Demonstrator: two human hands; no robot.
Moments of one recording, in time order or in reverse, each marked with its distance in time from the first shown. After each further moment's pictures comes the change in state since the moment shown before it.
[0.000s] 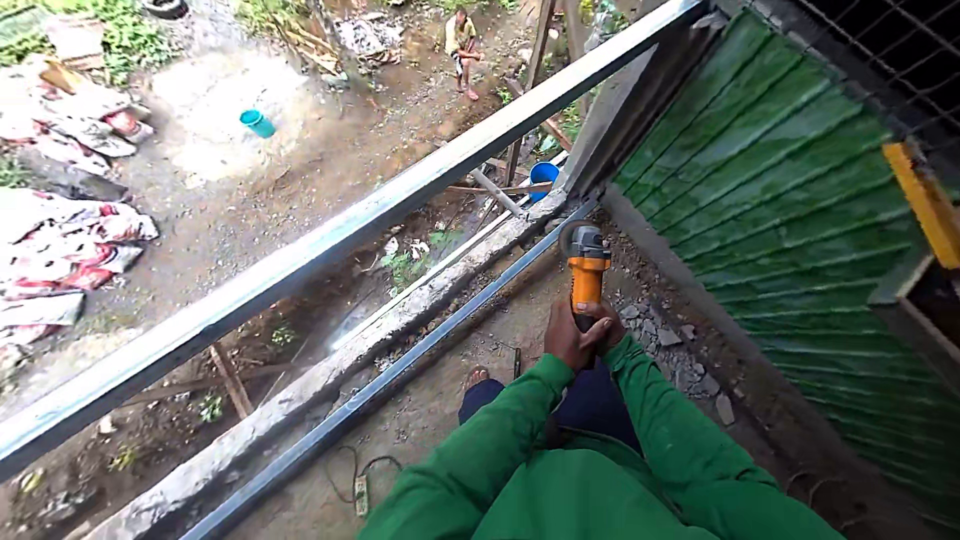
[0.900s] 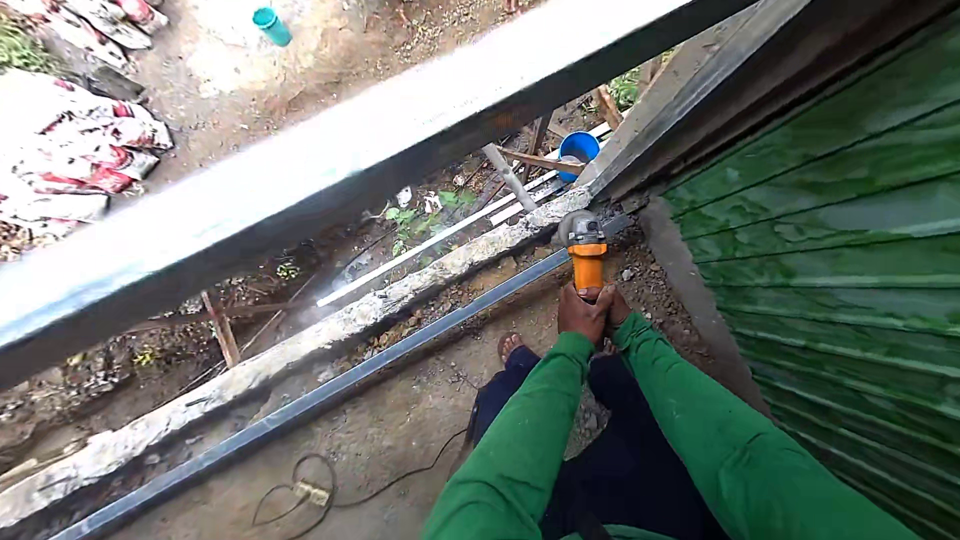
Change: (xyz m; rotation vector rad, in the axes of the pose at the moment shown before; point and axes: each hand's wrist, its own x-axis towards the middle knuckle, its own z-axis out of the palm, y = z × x) left_hand 0.416 -0.094 0.166 -0.139 0.229 -0.468; right_hand 0.409 0.059 -0.217 -0.057 -0.126 0.305
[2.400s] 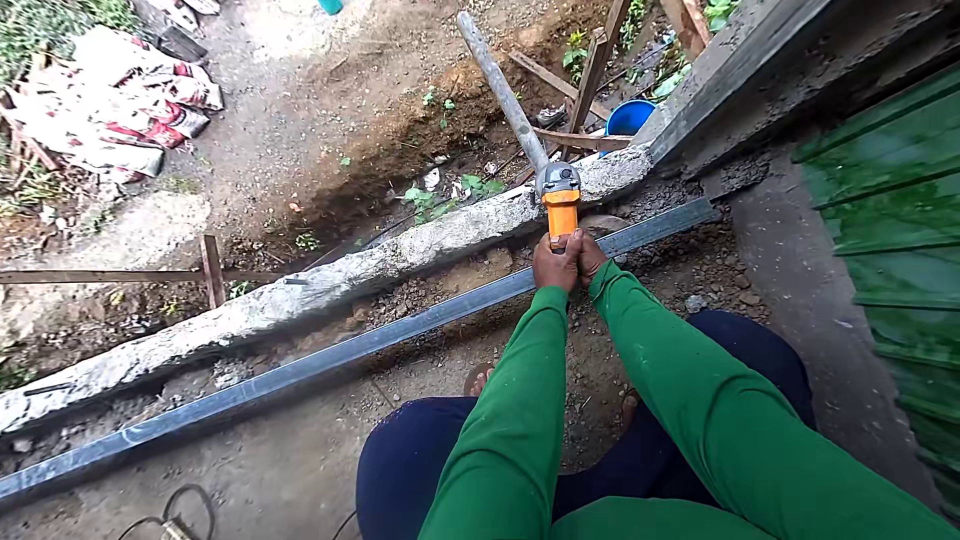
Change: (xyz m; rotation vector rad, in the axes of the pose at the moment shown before) left_hand 0.338 -0.195 0.108 -0.093 0.361 0.069; right_hand 0.336 0.189 -0.125 -0.112 -0.179 0.027
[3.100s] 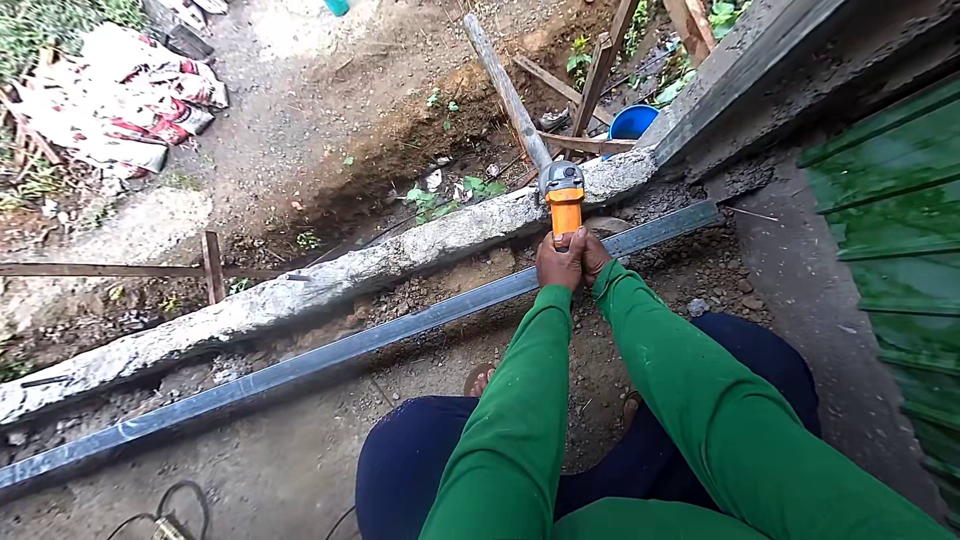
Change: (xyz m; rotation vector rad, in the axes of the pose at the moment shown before) left_hand 0.001 0.001 0.000 -0.040 0.012 0.007; right_hand 0.002 -0.003 0.002 0.052 -0.026 -0.014
